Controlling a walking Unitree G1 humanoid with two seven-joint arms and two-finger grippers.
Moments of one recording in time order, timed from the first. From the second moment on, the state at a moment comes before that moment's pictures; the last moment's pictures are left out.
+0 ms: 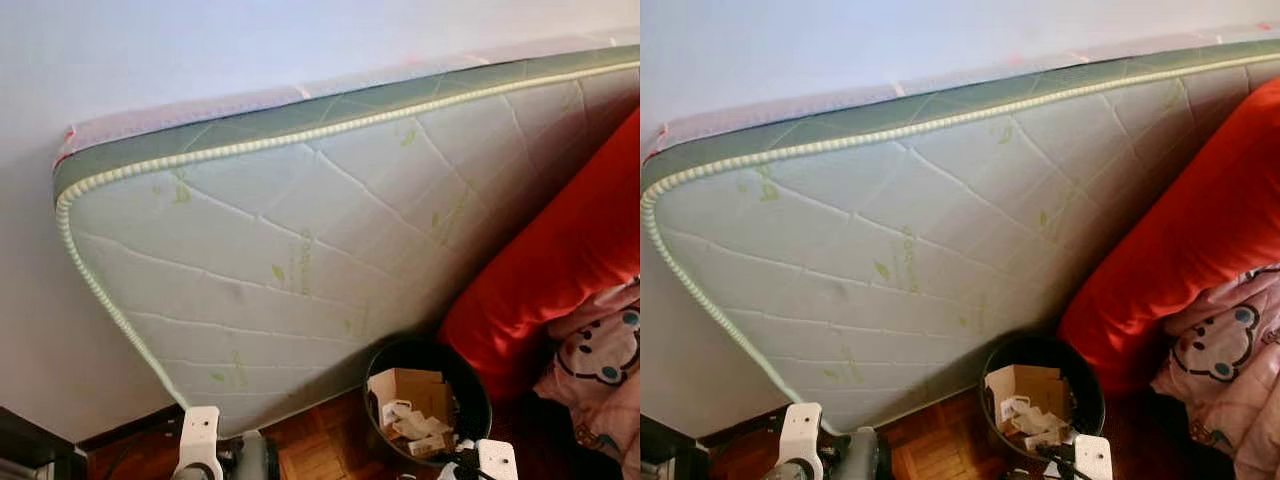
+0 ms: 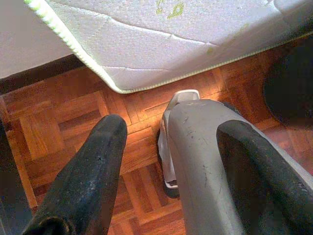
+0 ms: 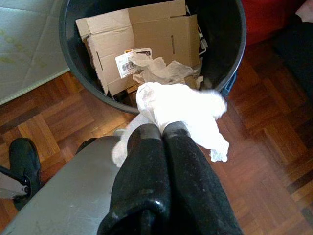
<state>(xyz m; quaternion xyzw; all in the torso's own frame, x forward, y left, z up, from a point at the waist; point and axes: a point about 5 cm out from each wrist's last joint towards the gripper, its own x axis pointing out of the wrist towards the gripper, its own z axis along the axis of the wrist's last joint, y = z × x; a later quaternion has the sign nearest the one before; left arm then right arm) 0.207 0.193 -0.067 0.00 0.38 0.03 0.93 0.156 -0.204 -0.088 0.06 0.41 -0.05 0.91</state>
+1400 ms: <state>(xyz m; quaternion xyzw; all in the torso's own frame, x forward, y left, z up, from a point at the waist) 0.203 0.200 -0.069 0.00 0.39 0.03 0.92 0.160 -0.204 -0.086 0.06 0.40 -0.05 0.91</state>
